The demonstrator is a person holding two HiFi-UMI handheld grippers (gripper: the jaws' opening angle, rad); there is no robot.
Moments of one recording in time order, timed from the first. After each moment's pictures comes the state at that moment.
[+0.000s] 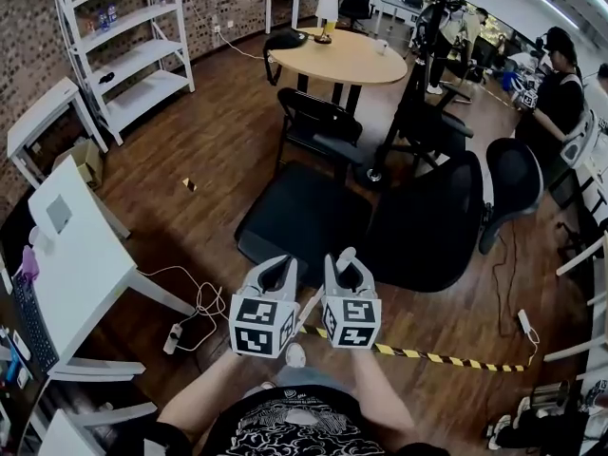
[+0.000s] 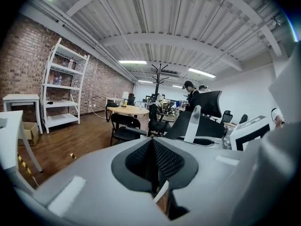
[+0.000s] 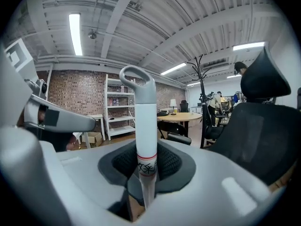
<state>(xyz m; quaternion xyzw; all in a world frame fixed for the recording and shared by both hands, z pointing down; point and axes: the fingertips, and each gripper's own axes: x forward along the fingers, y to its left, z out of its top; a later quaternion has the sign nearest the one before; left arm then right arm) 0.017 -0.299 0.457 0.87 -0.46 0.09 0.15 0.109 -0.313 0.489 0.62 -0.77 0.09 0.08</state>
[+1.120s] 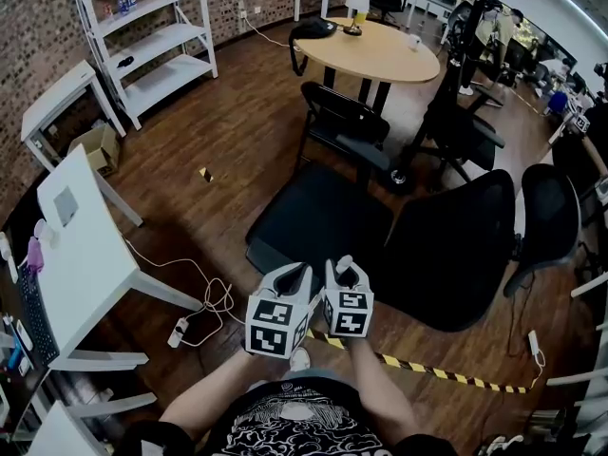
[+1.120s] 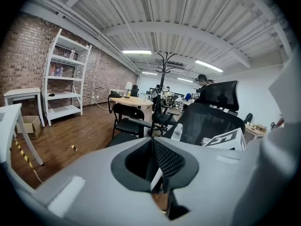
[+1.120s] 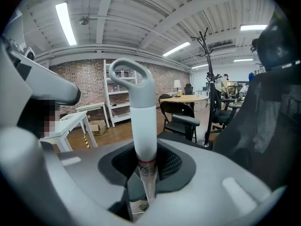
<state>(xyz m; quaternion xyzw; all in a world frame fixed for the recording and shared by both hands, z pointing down) 0.035 -0.362 0.513 0.85 -0.47 0.13 0.19 0.105 -0.403 0.598 0.59 -0.78 0.17 0.13</state>
